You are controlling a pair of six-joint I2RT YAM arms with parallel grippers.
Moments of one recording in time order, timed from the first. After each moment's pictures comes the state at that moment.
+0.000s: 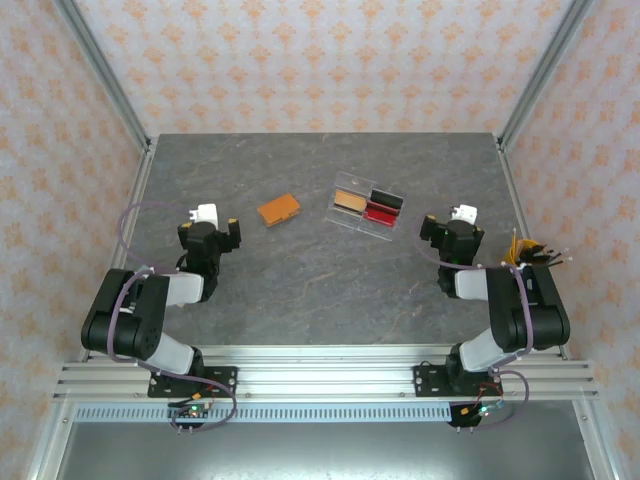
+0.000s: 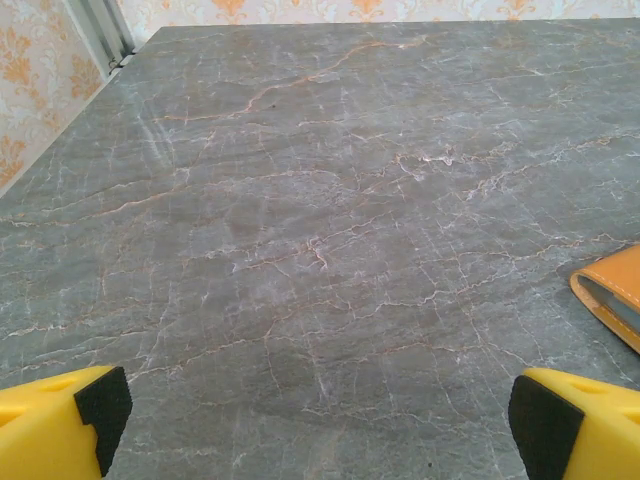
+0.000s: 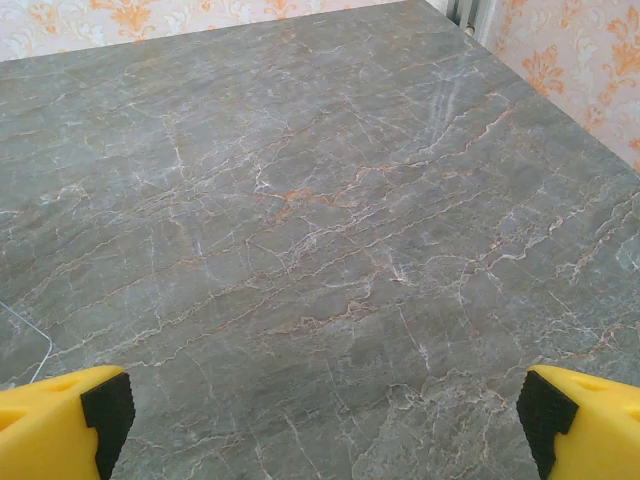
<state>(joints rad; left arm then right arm) -0.08 1.49 0.40 0.67 -0.31 -0.07 0.04 1.52 0.40 0.69 0.27 0.16</state>
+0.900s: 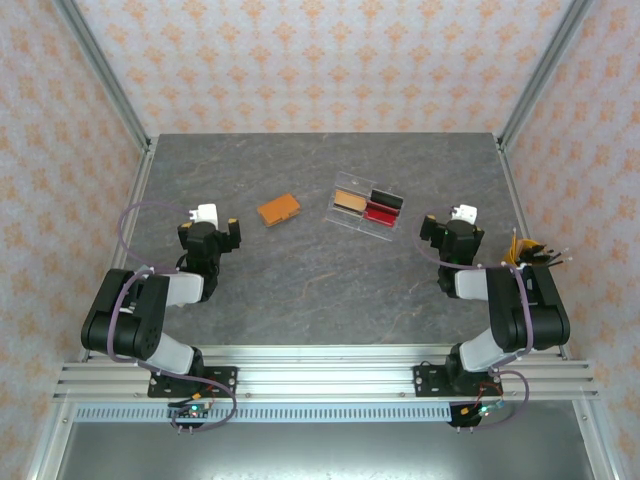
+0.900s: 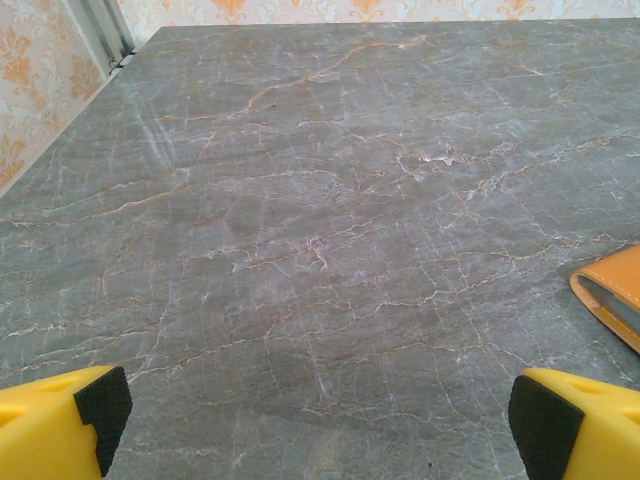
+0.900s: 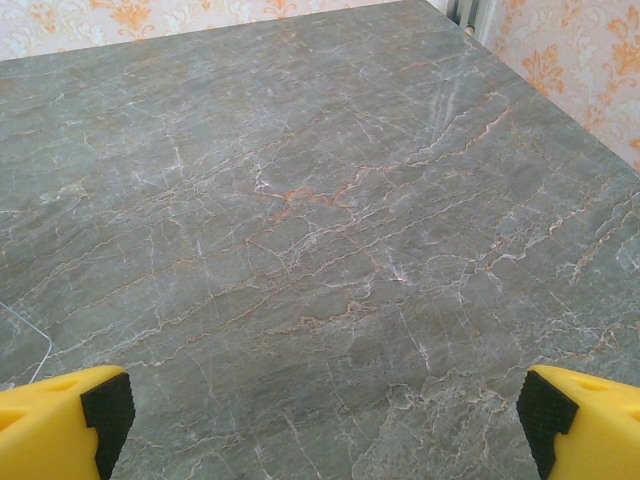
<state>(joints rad) -0.08 1.49 0.40 0.67 -0.31 -0.07 0.04 1.52 0.40 0.69 0.27 0.16</state>
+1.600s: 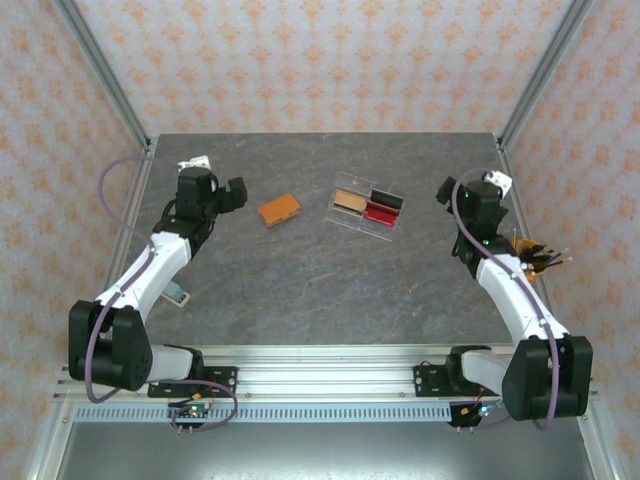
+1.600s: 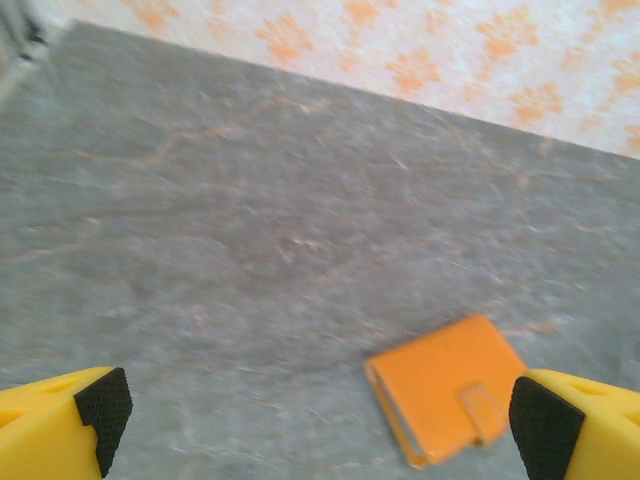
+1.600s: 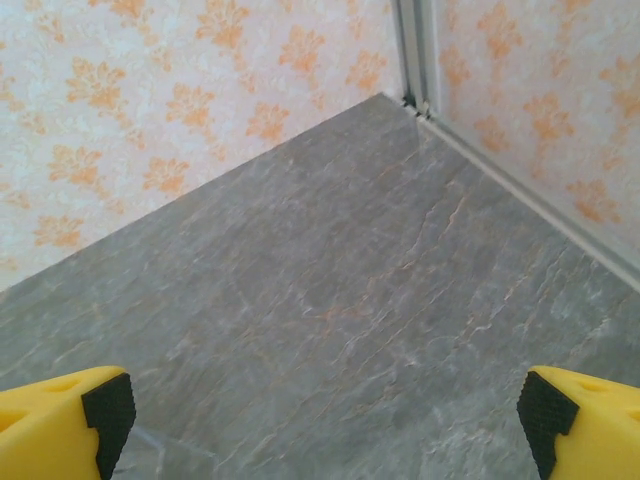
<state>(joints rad) -0.10 1.35 0.97 -0.21 -0.13 -0.35 0.04 1.16 0.83 -0.13 0.29 0.46</state>
